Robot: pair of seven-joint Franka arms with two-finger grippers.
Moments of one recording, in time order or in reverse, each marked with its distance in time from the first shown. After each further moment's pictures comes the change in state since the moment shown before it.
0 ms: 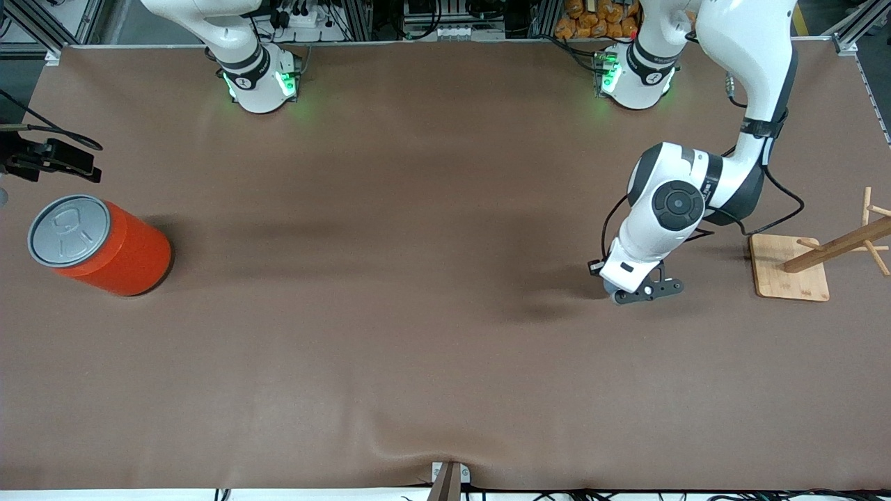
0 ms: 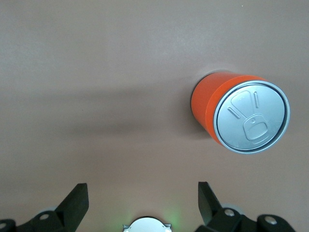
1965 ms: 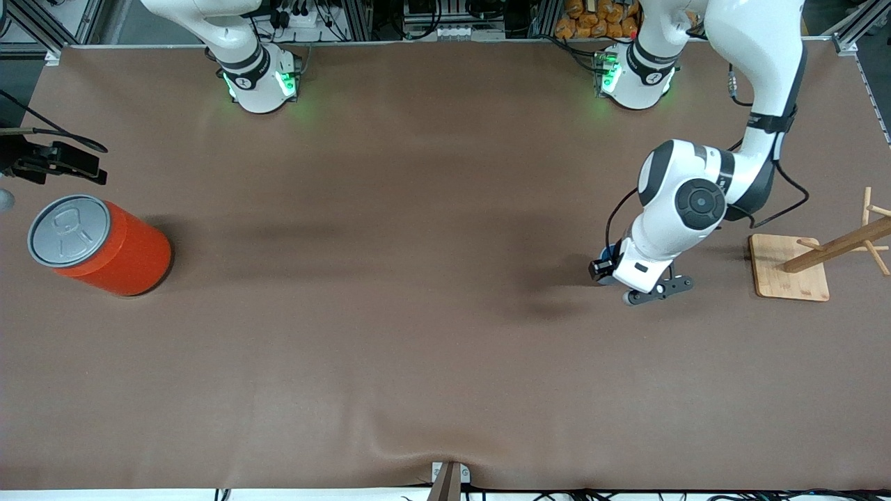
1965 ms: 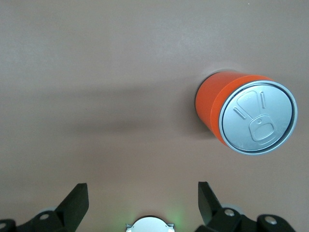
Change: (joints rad) left arm 0.021 -0.022 -0.007 0.051 -0.104 -0.028 -0.001; right arm 0.002 0.010 0.001 0.000 0.013 -0.001 0.001
